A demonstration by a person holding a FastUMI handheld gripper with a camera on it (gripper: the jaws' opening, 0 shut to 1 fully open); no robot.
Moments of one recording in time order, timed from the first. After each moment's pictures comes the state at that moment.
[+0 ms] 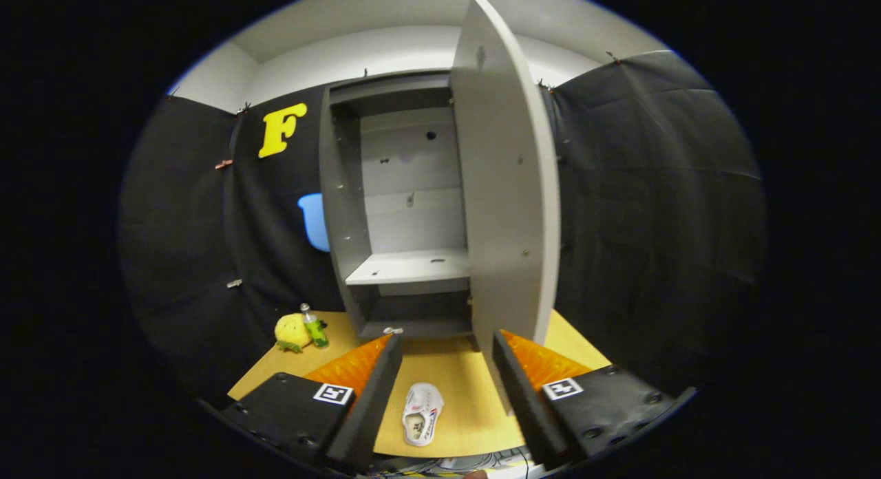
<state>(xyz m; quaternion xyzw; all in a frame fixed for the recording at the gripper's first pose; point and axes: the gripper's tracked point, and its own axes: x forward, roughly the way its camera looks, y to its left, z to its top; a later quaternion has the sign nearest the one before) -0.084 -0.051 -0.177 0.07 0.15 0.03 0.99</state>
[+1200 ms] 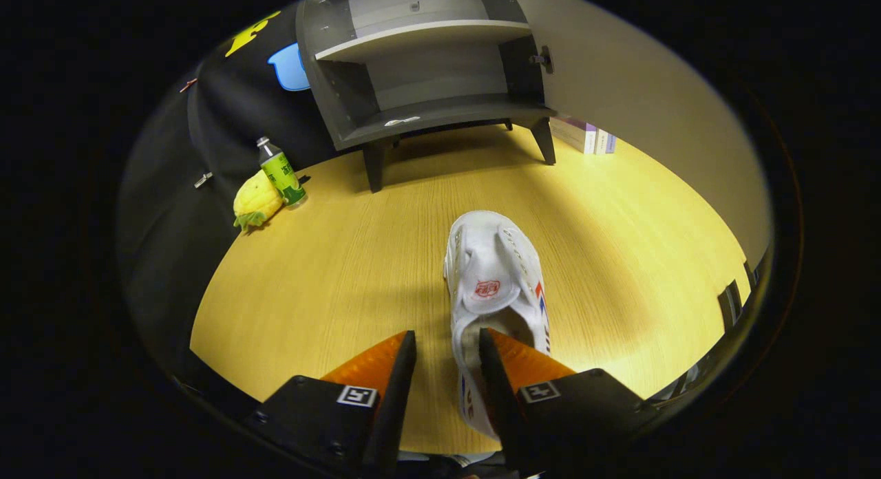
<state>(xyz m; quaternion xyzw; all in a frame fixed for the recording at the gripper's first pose) -0.035 0.040 -0.545 0.09 0.39 0.03 0.92</state>
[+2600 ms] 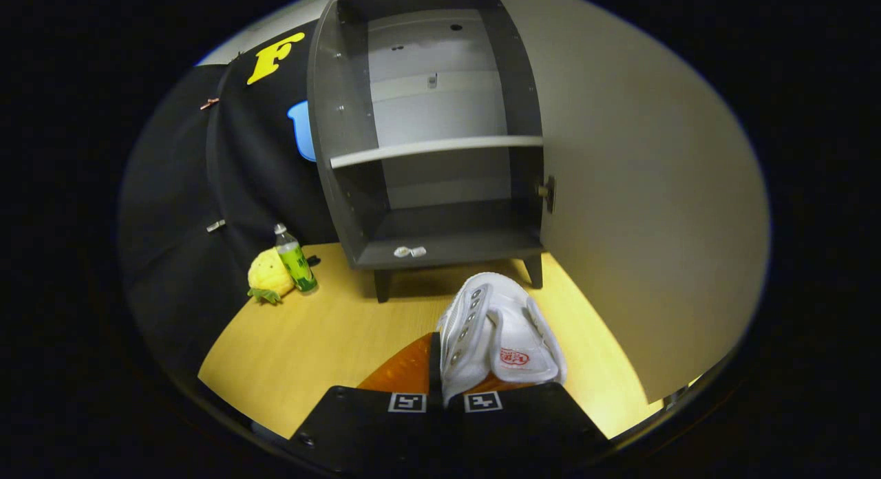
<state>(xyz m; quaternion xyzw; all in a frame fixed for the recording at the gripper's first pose) 0.042 0.016 -0.352 0.07 0.25 0.05 0.96</state>
